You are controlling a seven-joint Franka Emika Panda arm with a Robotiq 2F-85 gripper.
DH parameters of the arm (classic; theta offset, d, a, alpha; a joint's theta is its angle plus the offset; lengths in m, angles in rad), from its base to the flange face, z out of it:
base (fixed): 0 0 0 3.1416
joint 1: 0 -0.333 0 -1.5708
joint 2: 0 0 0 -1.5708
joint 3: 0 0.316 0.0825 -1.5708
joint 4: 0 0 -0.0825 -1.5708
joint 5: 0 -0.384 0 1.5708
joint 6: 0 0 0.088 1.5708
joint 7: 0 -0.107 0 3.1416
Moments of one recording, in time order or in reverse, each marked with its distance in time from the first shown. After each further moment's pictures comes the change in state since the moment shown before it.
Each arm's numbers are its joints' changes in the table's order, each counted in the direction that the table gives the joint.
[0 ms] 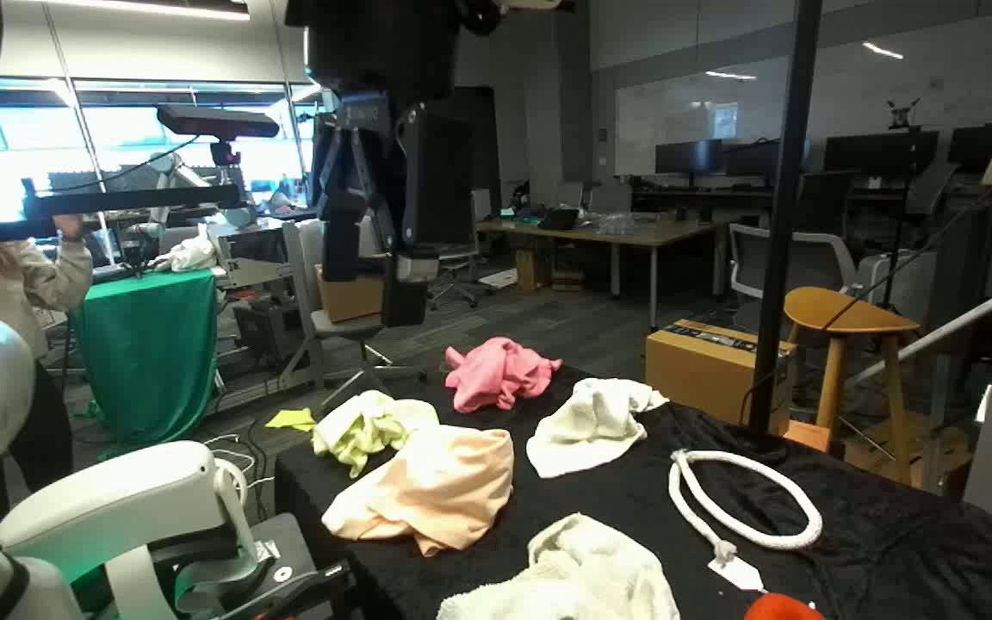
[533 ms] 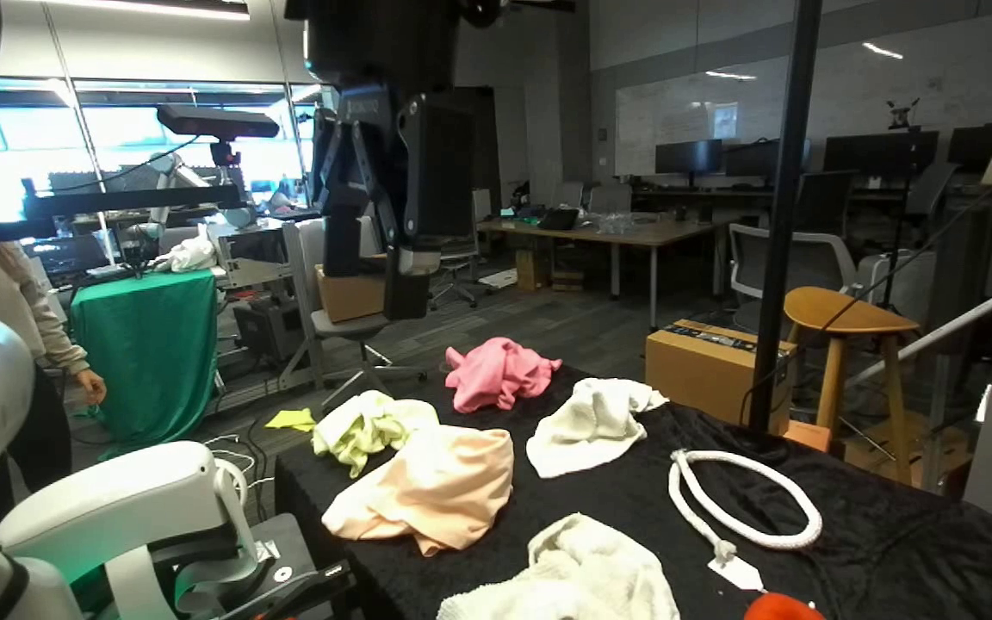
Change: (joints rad) arm -0.002 0.000 0.003 -0.005 0.000 -0.001 0.000
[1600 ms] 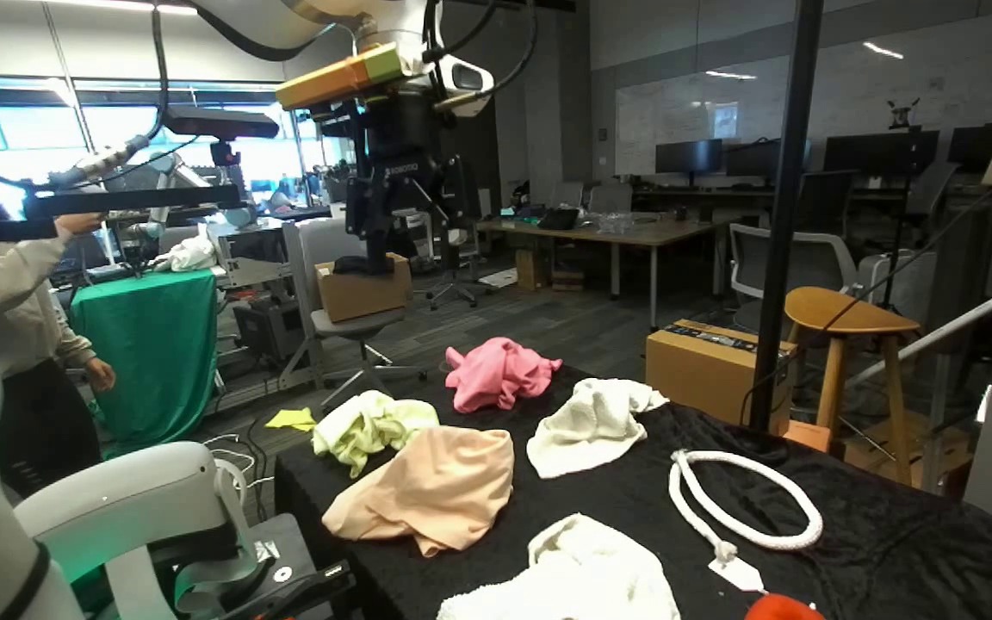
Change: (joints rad) arm -0.238 -0.359 0.328 -0.155 -0.005 -0.186 -0.058
